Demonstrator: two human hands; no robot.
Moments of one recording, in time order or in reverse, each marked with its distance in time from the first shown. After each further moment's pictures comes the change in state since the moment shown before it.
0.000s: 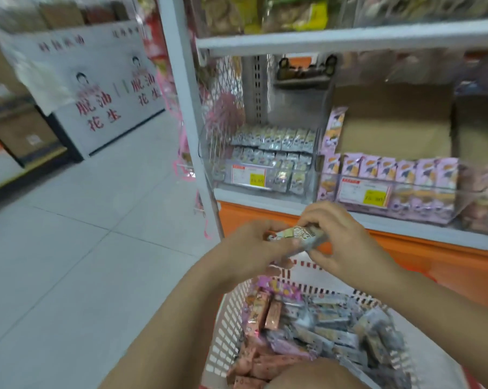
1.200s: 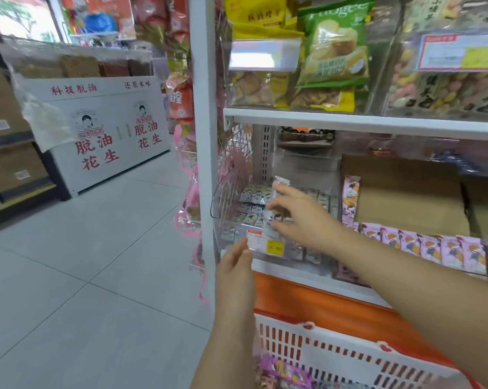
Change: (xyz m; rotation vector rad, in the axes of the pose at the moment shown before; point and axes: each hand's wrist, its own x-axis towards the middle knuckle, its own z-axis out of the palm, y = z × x) left_hand 0.066 -0.014 -0.043 -0.657 0.688 0.119; right_hand 0.182 0.022 0.008 -0.110 -0.124 0.171
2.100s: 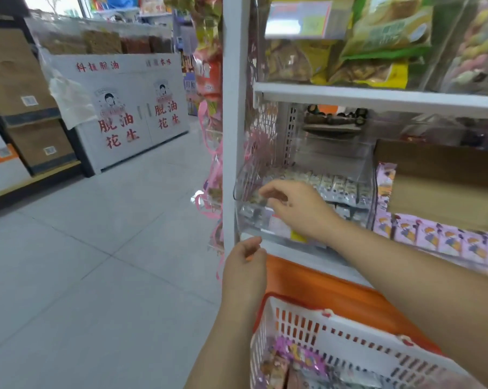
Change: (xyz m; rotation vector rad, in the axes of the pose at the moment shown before) left_hand 0.010 -0.007 -0.030 0.337 0.021 0.066; right_hand 0.023 -0.032 0.032 0.268 0.044 -0.011
